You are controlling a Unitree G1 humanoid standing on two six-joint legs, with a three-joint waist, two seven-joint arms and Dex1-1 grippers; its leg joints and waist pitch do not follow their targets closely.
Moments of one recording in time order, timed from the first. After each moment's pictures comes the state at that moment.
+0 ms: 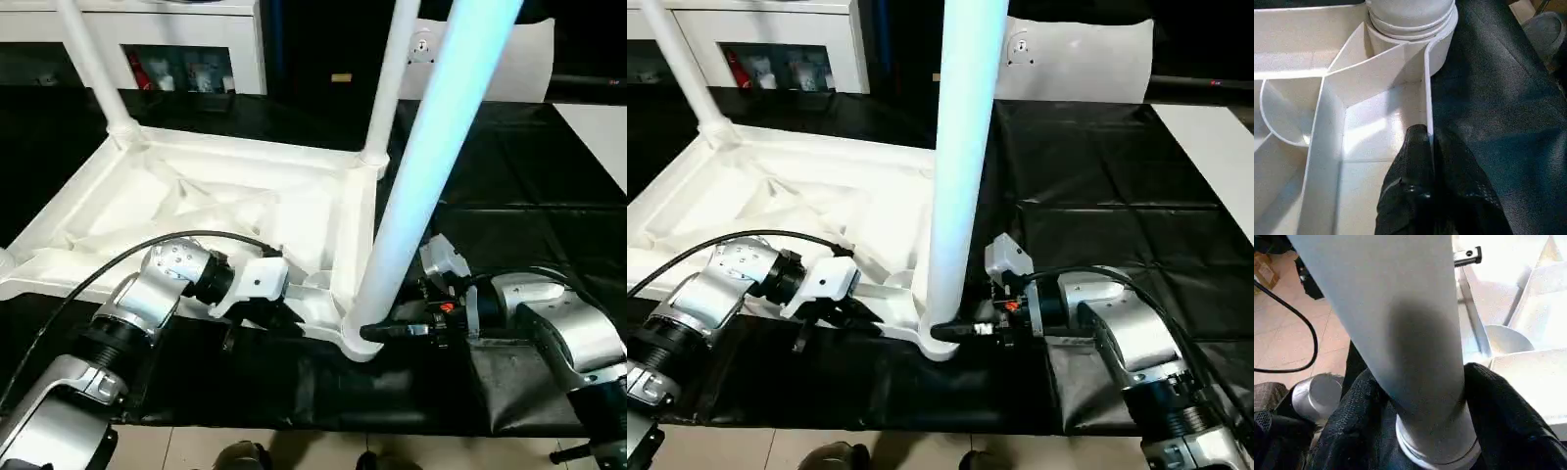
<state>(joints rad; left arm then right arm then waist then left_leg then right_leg) -0.60 0.49 -0.40 0.50 0.02 -0.11 -1.48 -0.35 -0.54 0.21 0.07 0.34 0.43 1.33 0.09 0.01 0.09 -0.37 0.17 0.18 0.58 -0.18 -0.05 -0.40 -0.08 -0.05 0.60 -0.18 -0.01</state>
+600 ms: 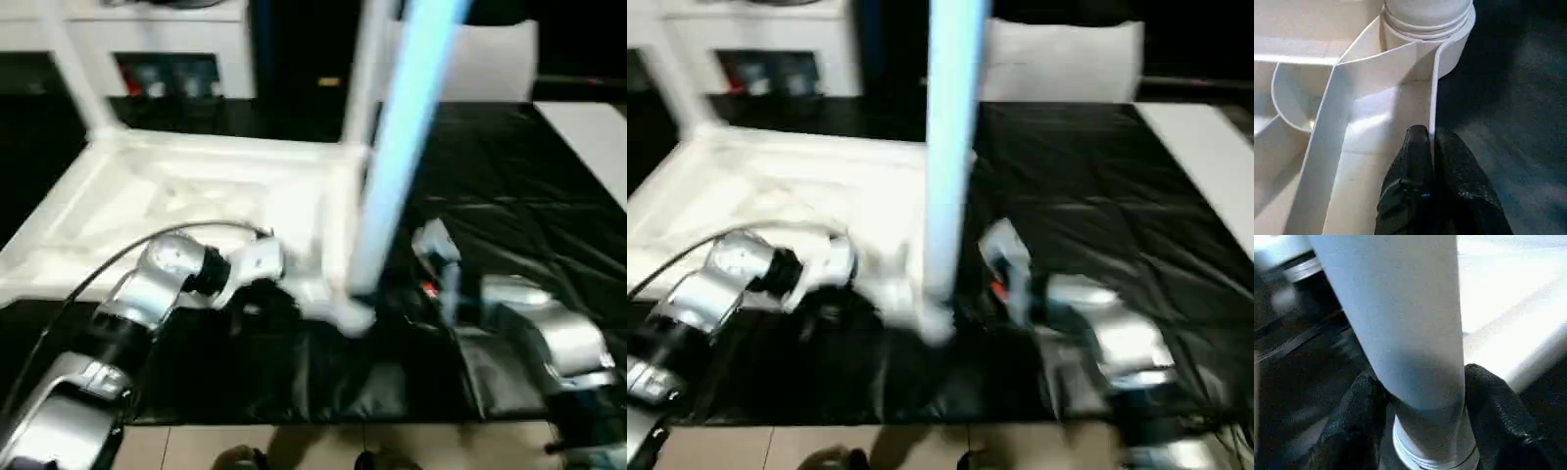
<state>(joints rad) -0.65 0.36 -0.30 0.58 0.08 0.15 -1.17 -0.37 -0.25 0.05 0.10 0.26 0.59 0.78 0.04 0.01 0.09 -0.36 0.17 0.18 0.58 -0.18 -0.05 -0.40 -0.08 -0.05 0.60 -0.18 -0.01</state>
